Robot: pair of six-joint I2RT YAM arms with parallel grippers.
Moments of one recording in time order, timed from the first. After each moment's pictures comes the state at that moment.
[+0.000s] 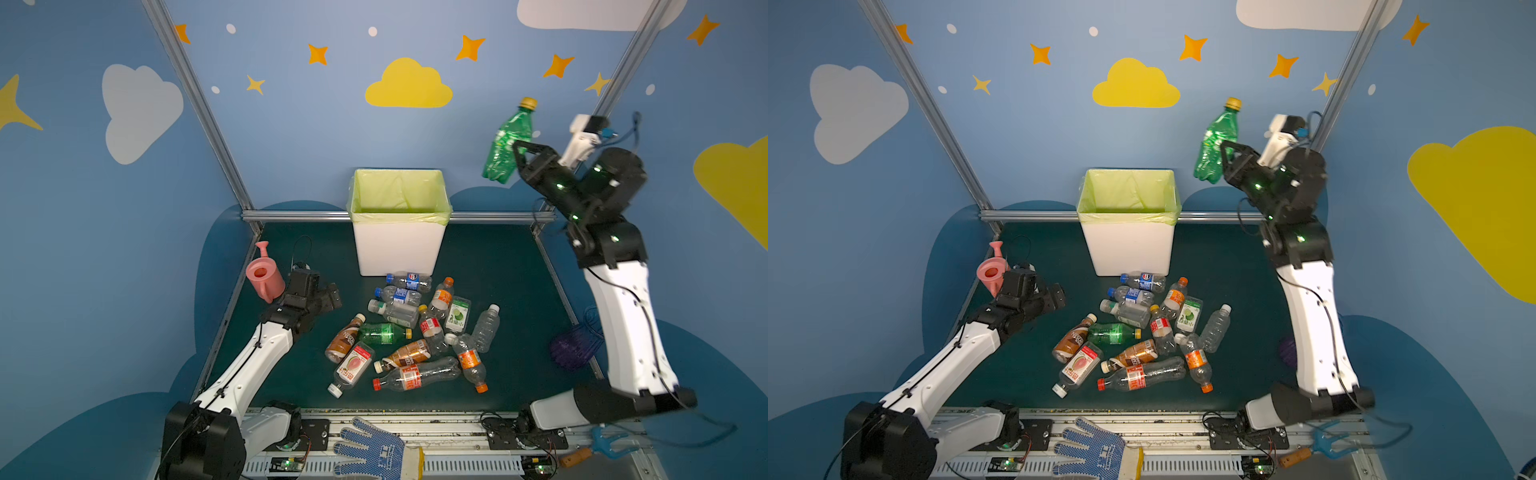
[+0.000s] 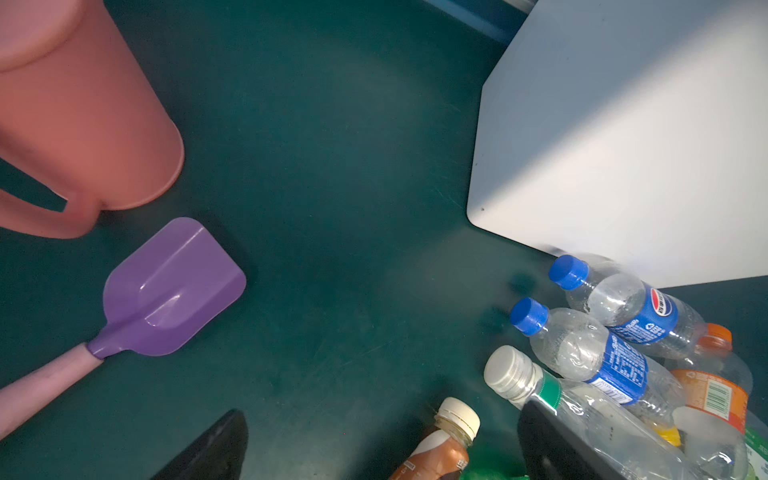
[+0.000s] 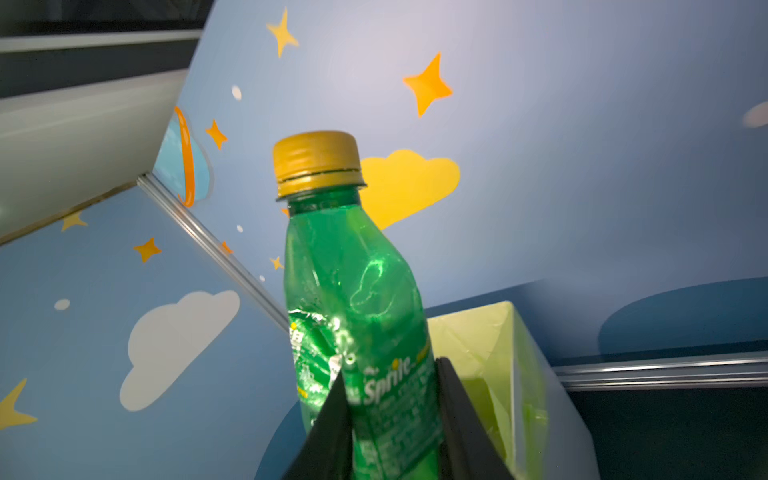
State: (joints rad) left arm -0.22 1.14 0.80 -0.46 -0.10 -0.54; right arm 0.29 1.63 2.10 -0.40 -0.26 0.66
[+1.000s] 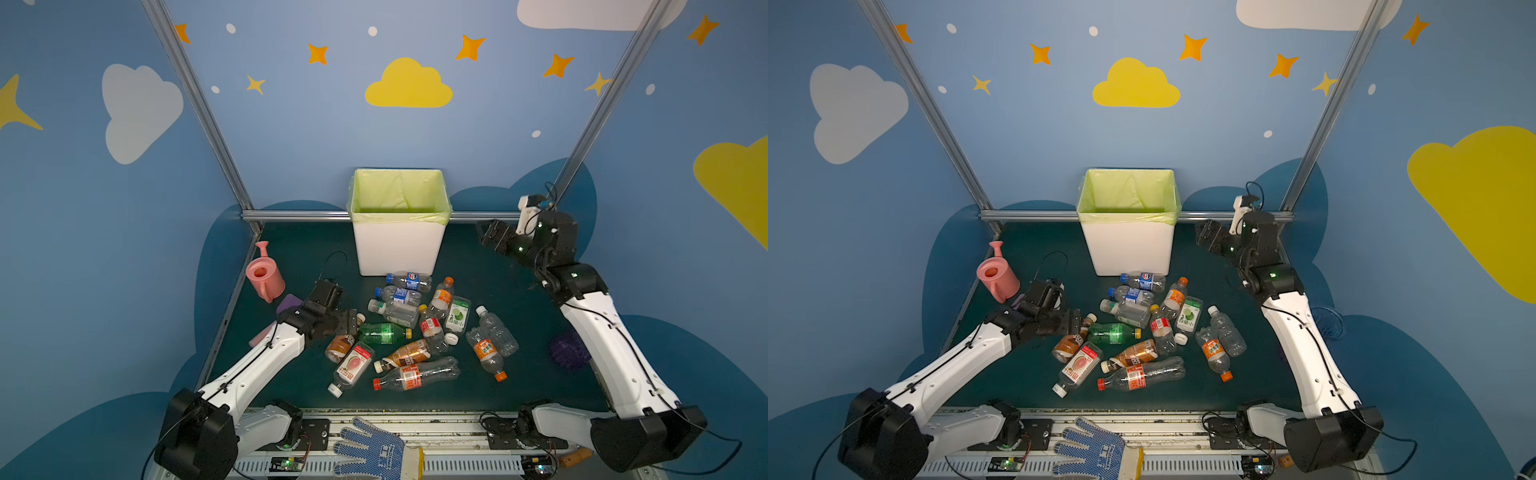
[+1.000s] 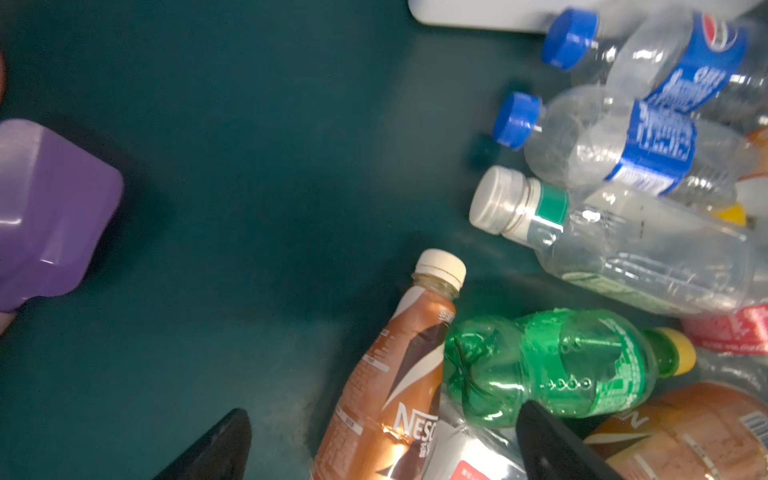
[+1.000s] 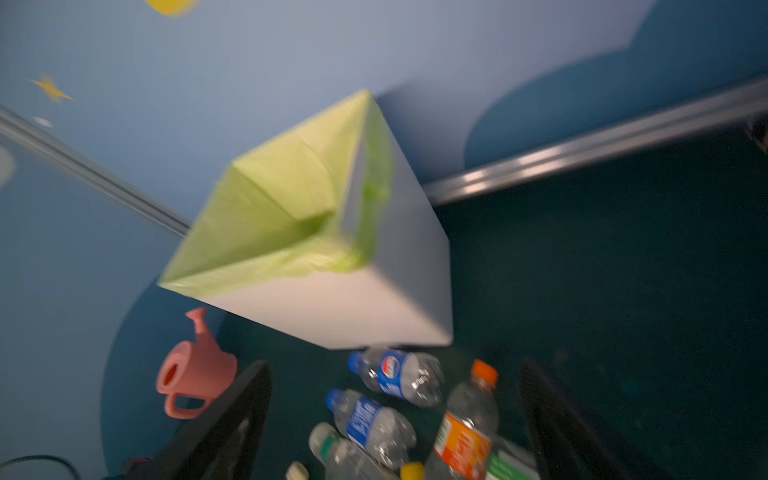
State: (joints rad) left arm -0.44 1.20 0.81 -0.68 -0.08 -0.41; right arm 0.22 1.23 1.23 -0.49 -0.13 0.49
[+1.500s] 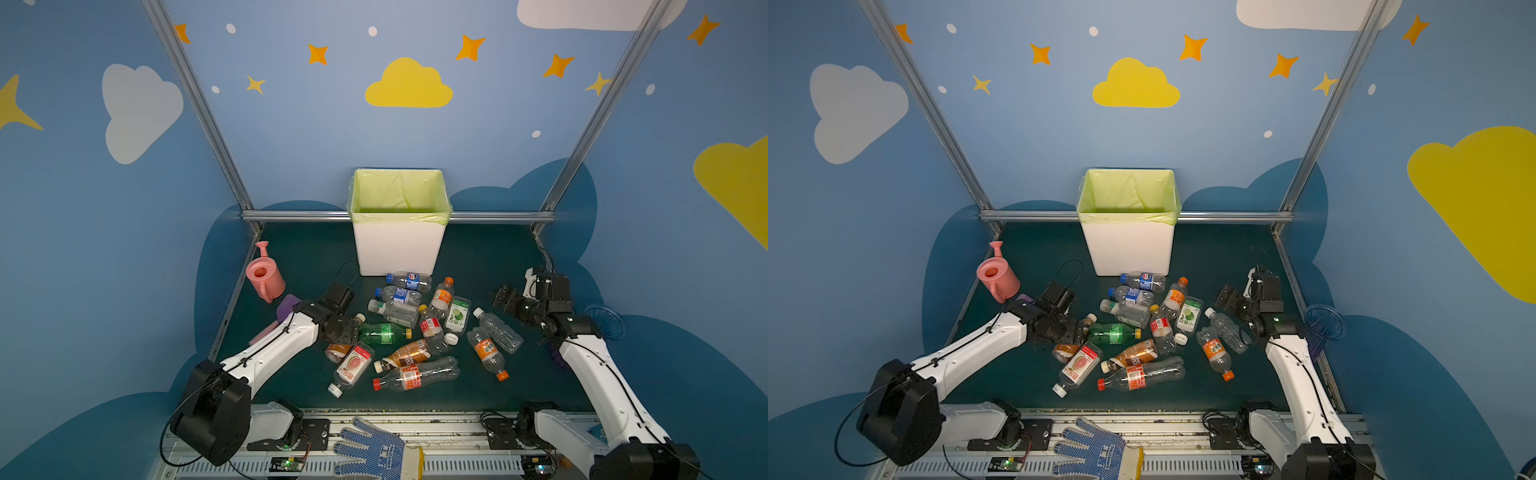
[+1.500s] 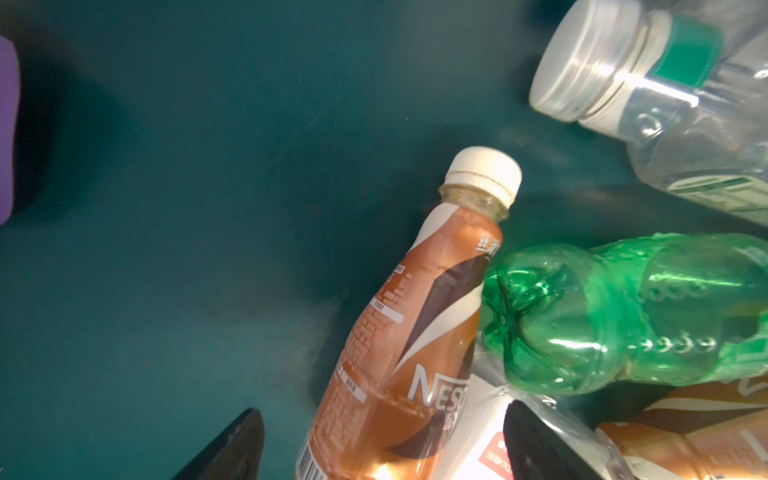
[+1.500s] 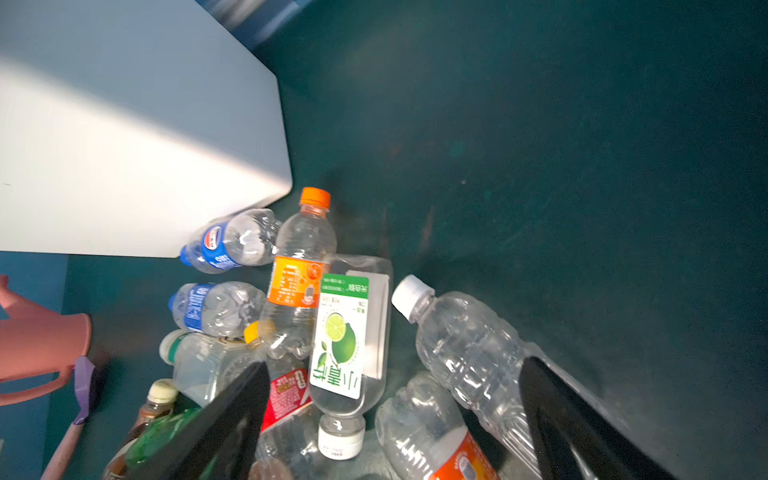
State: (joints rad) left arm -0.47 1.32 0.84 -0.80 -0.10 -0.44; right arm 0.05 1.01 0.78 -0.58 -0.16 0.49
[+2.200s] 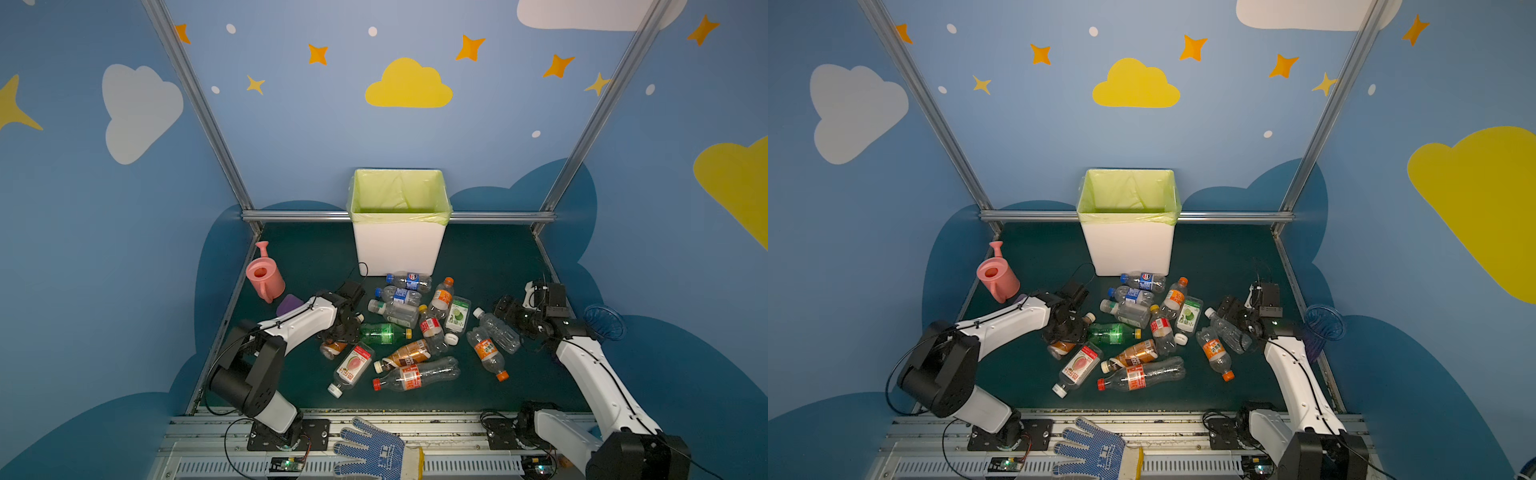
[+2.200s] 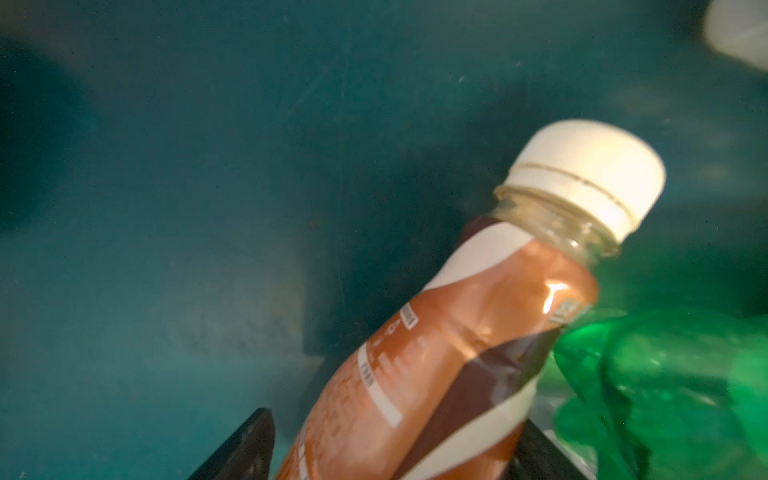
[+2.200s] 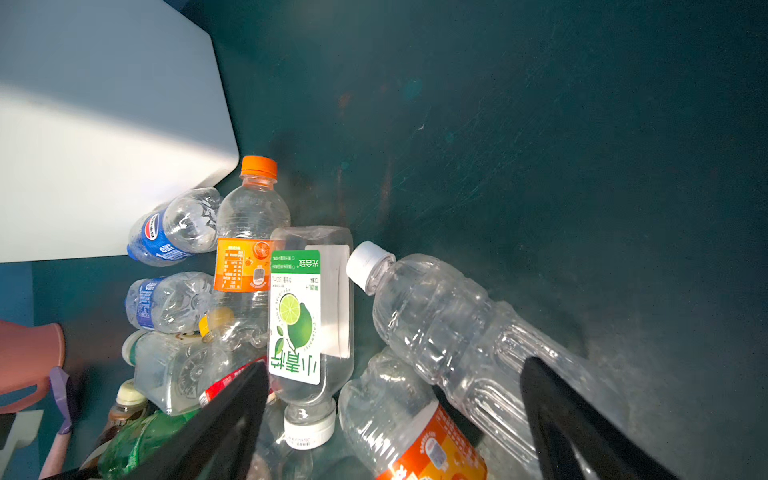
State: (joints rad) left arm -0.47 1.59 0.94 -0.82 -0.16 -0.42; right arm 0.01 1.02 0.70 -0.58 -0.18 0.52
